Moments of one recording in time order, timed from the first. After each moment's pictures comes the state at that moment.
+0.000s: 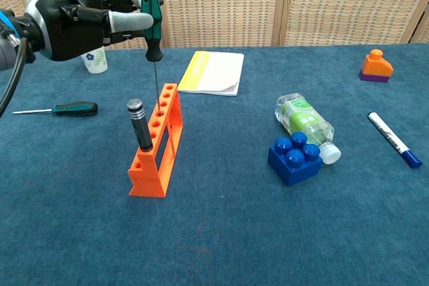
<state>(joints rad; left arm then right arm) -0.75 -1.36 -0.25 -1.57 1.39 0.90 -1.07 0.06 -1.00 0.13 -1.52 -1.38 1.42 0.31</state>
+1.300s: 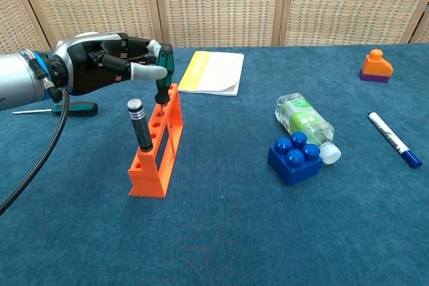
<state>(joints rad) -0.77 -1.46 -0.22 -1.46 1.33 0.79 -0.97 0.06 -1.00 0.13 -1.52 -1.38 1.41 0.32</state>
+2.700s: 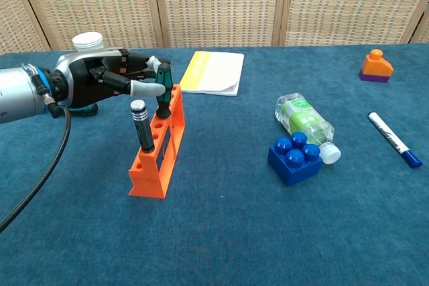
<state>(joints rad) -0.76 -1.48 -0.21 -1.43 1.34 0.76 -0.95 0.06 -1.00 0.13 -1.53 -1.39 1.42 0.32</state>
